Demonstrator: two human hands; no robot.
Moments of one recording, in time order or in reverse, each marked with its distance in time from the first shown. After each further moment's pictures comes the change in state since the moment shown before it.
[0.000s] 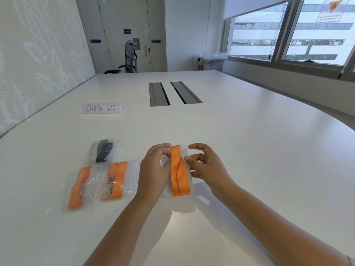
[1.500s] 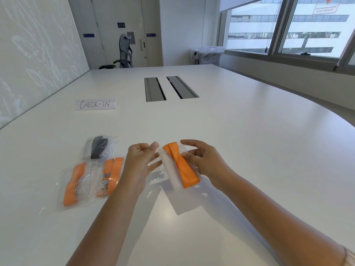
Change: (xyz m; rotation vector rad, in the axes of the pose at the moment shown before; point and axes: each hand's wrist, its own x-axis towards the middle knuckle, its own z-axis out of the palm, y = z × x) left_hand 0.014 -0.008 -0.015 -0.716 -0.034 -0.583; right_hand 0.008 0.001 -0.010 -0.218 -0.050 0.005
